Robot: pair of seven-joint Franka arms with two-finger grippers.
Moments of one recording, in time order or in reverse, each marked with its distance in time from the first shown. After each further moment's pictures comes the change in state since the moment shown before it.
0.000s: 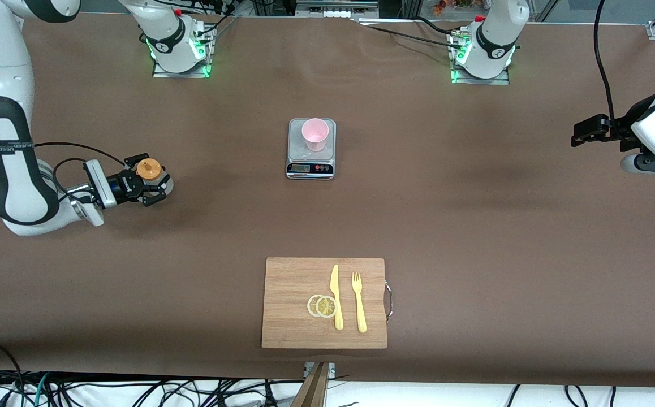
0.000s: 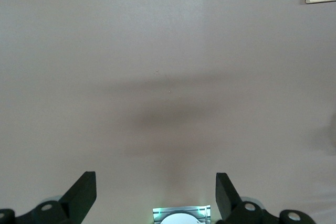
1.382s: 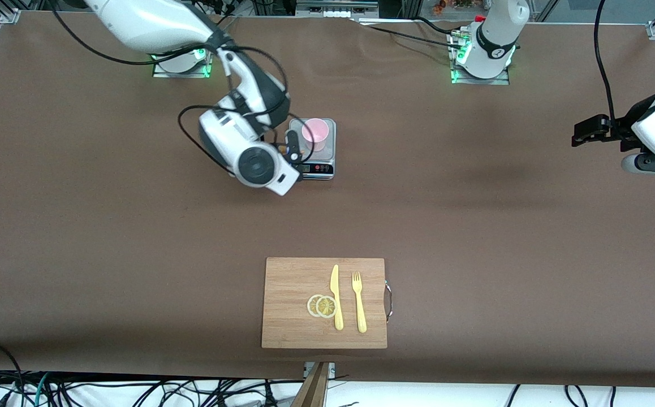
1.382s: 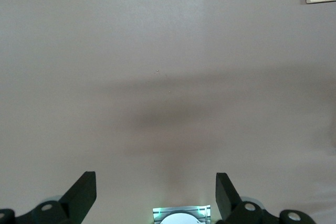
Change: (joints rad) left arm 0.000 0.000 0.002 -0.001 0.000 0.000 0.000; right arm 0.474 -0.138 0.410 0.183 -0.830 0.373 1.305
